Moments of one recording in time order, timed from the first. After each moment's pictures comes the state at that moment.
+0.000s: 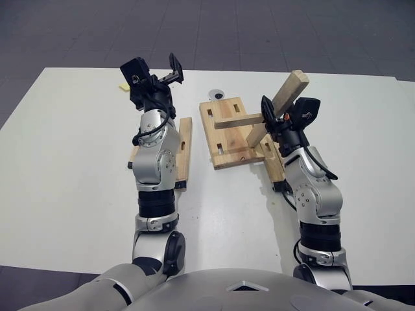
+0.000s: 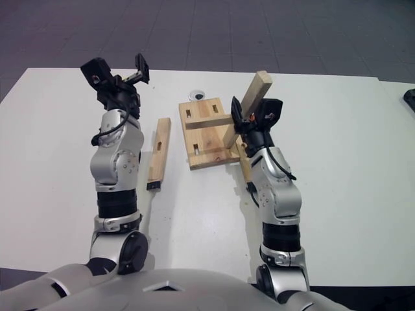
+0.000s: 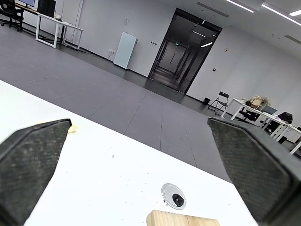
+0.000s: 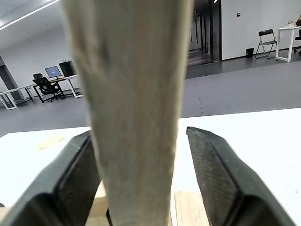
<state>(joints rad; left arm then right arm) -0.50 -0.18 0.14 -0.10 -0.18 0.35 0.30 -0.21 -0.07 -0.05 -0.25 0.35 0.38 0.06</state>
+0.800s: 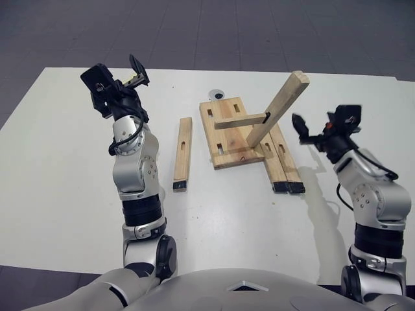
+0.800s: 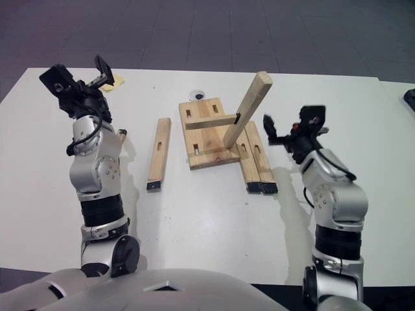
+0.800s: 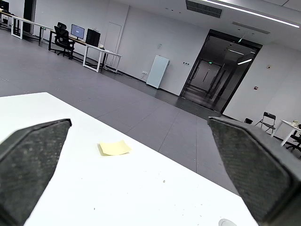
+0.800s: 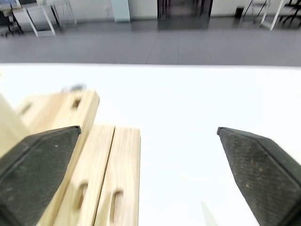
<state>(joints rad) -0.42 -0.11 0.22 -0.21 -0.12 0.33 0.36 -0.10 -0.43 -0.19 -0.29 0.48 0.74 0.14</state>
